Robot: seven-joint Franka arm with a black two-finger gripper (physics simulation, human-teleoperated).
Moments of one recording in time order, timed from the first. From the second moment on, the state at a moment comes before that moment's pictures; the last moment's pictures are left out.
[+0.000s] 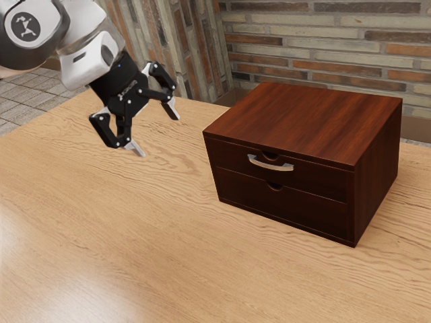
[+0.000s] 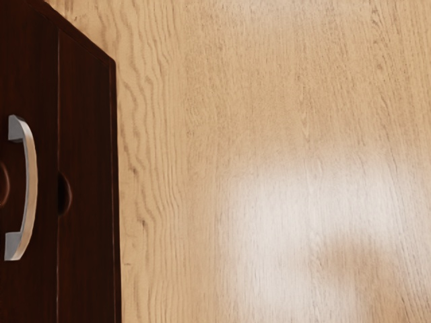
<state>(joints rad) 0.23 -0.14 -0.13 -1.54 -0.24 1.62 1.74</state>
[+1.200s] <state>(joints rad) 0.23 -0.12 -0.33 -2.01 -0.20 2.59 1.64</state>
